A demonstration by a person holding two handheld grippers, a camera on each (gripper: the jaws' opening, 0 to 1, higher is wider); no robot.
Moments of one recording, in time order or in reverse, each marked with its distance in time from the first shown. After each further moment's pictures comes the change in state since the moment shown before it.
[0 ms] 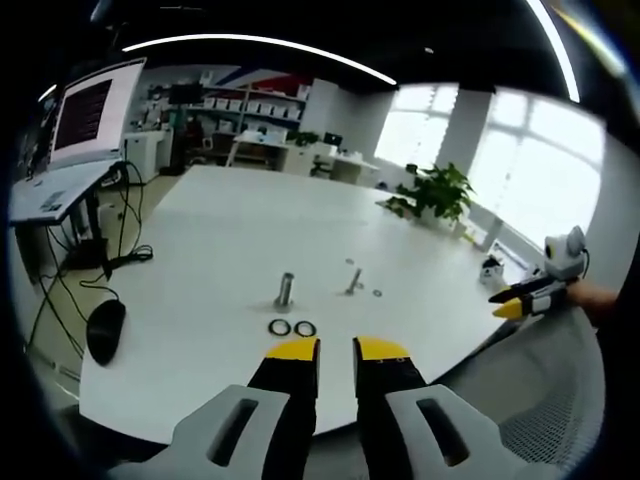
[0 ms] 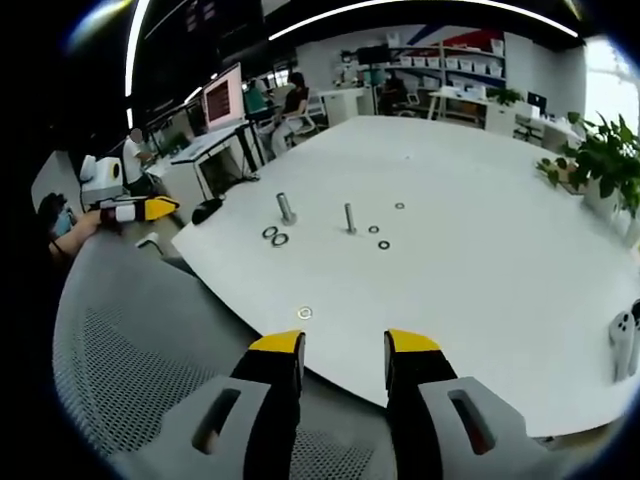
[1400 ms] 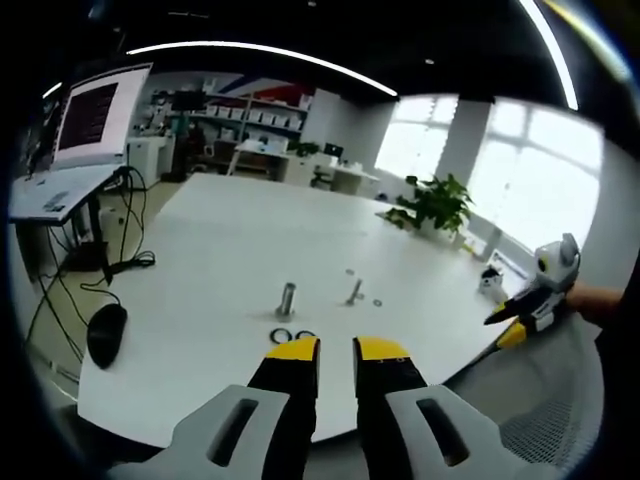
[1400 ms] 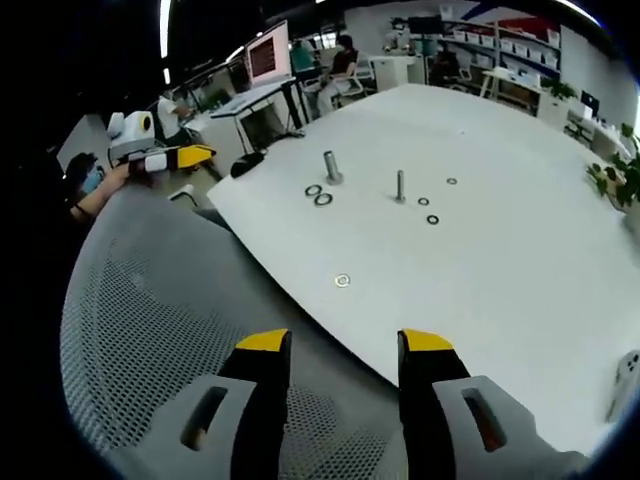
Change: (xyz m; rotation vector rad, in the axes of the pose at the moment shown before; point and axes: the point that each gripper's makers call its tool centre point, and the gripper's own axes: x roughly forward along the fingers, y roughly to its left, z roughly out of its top) left arm -0.003 0.003 0.006 -0.006 -0.043 0.002; right arm 0.008 0.028 -0.021 -0.138 0.183 0.173
